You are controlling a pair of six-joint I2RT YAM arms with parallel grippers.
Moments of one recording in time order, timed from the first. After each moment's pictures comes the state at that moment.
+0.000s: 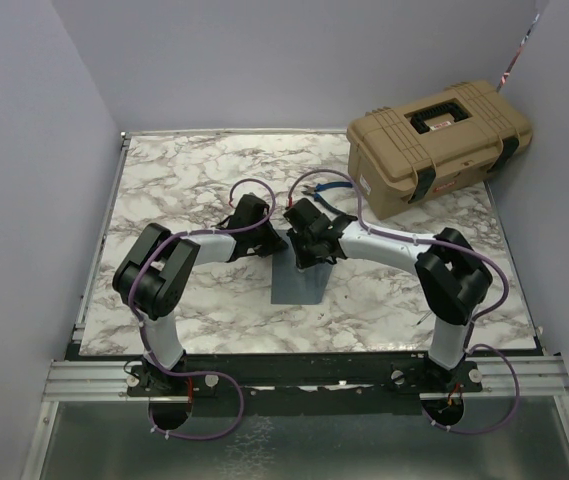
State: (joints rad) left arm -0.50 1.83 0.90 0.11 0.16 -1.01; right arm 0.83 1.86 1.27 -0.45 0.14 0.38
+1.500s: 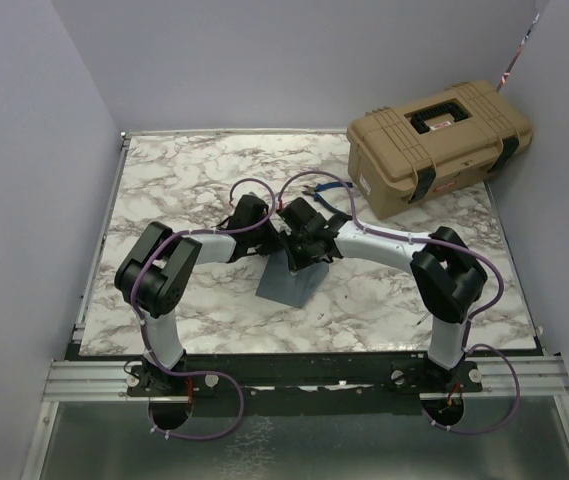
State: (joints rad) left arm -0.50 1.85 0.89 0.17 0.17 -1.02; right arm 0.84 1.88 1.29 -0.44 0.04 0.31
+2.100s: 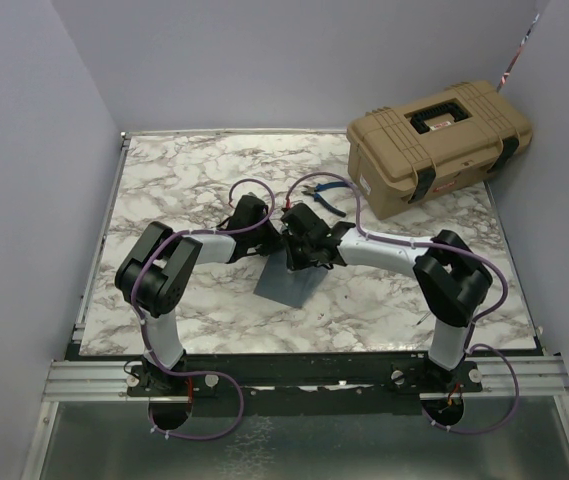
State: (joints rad) left arm -0.50 1.85 0.89 0.18 0.17 -1.04; right arm 0.84 1.84 1.20 -0.33 0.07 0.42
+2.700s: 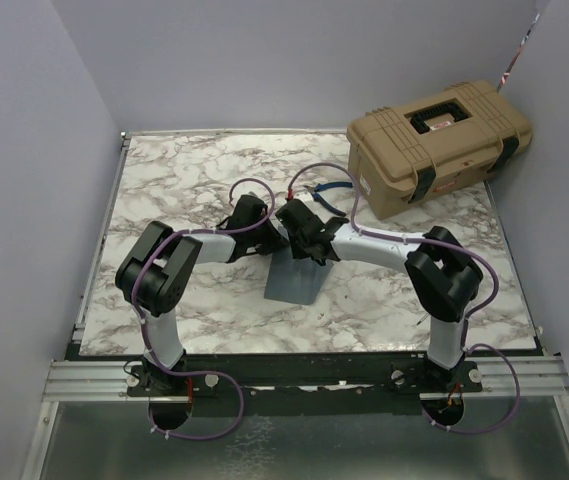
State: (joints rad) left arm -0.49 1.85 0.89 0.19 0.19 -1.03; right arm 0.85 1.89 1.26 -0.33 0.35 0.47
